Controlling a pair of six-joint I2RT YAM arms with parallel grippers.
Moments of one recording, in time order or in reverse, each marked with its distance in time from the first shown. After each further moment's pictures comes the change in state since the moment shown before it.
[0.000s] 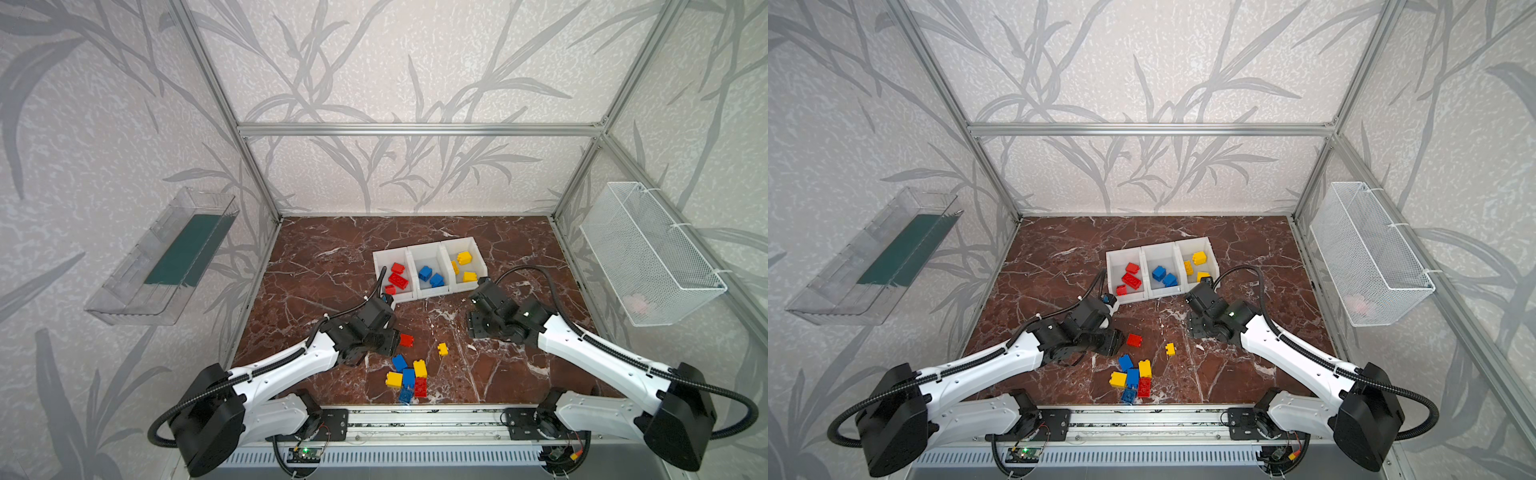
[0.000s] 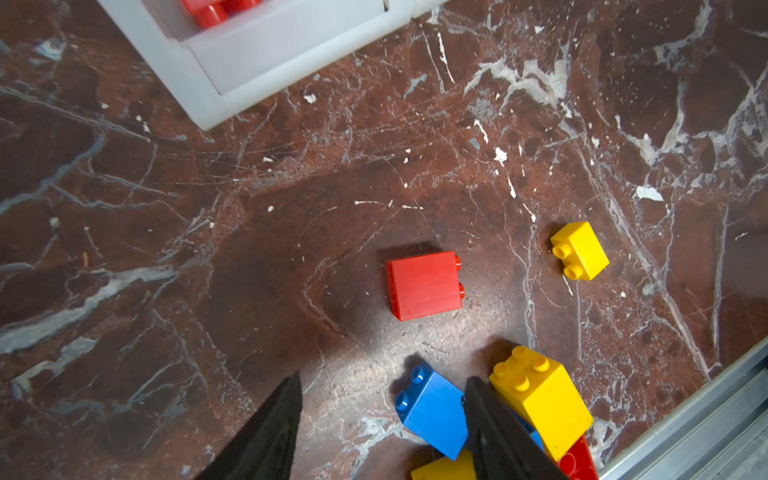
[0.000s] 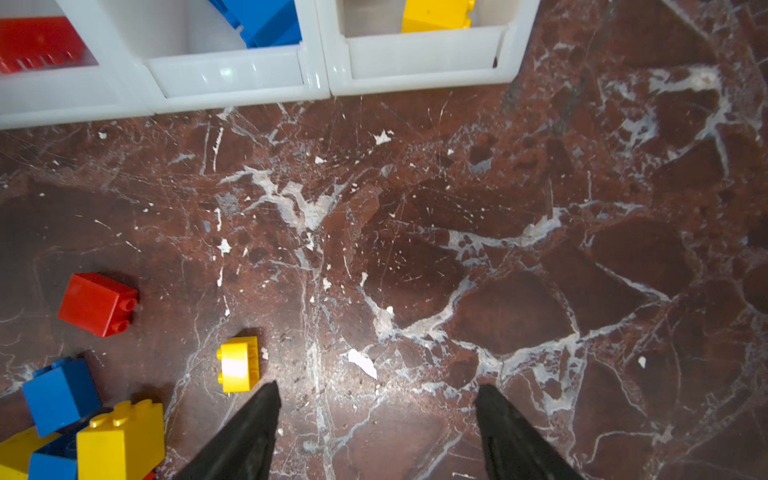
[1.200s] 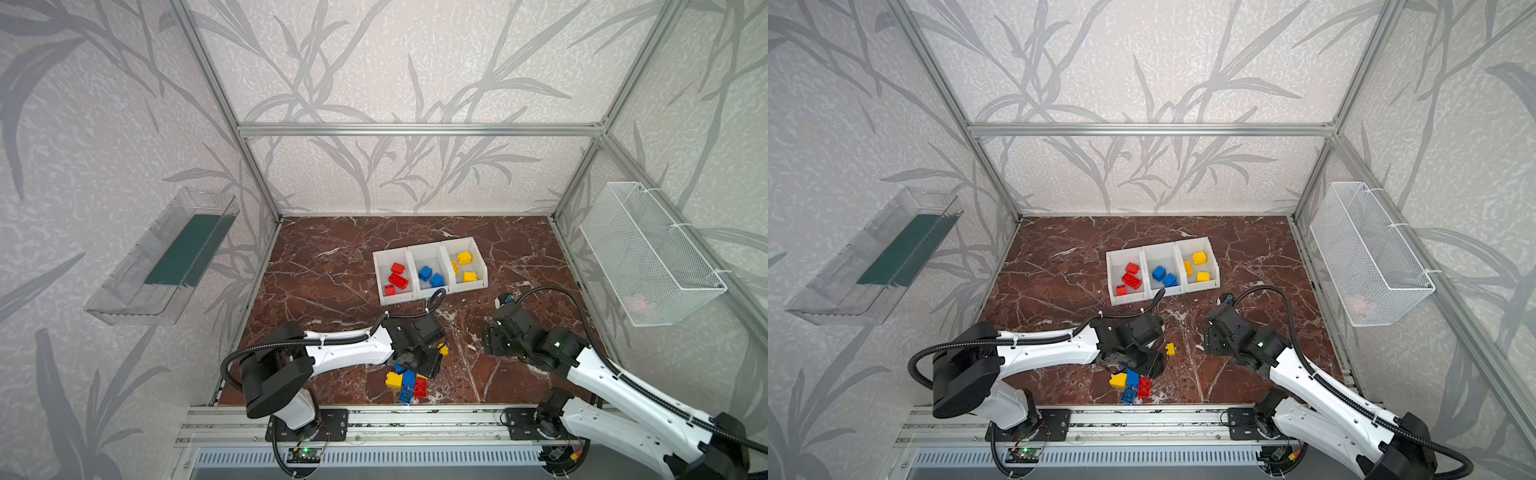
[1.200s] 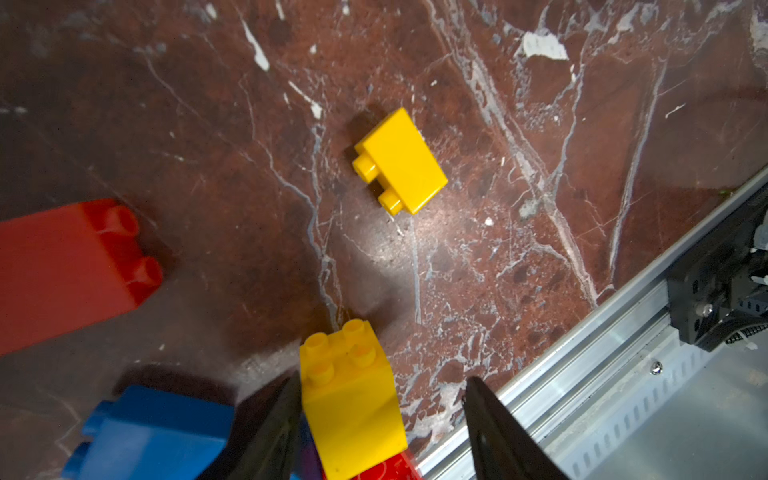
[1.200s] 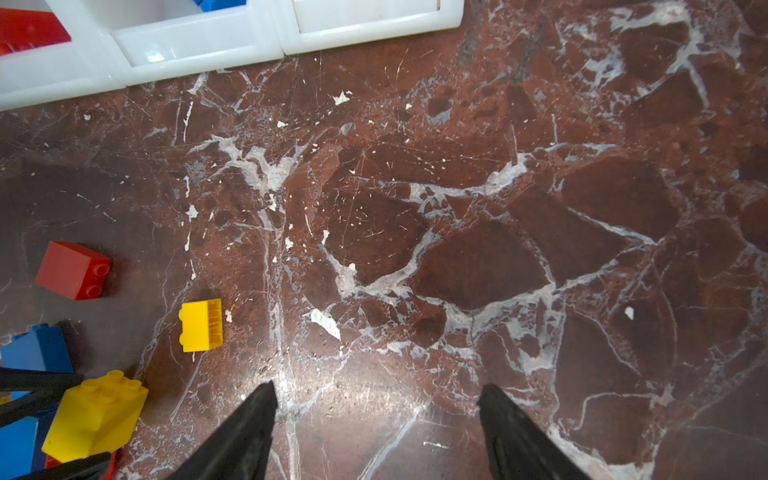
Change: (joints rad) left arm -0.296 0.403 0.275 -0.041 0.150 -0.208; right arm -0.026 -0.289 -0.204 0.004 0.002 0.011
